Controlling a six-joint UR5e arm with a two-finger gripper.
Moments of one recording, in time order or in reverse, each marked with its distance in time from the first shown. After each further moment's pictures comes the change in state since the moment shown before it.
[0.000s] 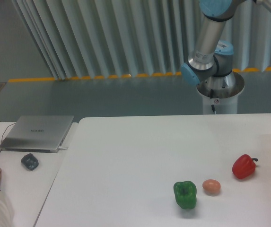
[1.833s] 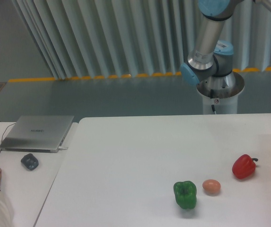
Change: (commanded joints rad) arm -0.028 0.009 0.020 -0.014 0.002 -0.083
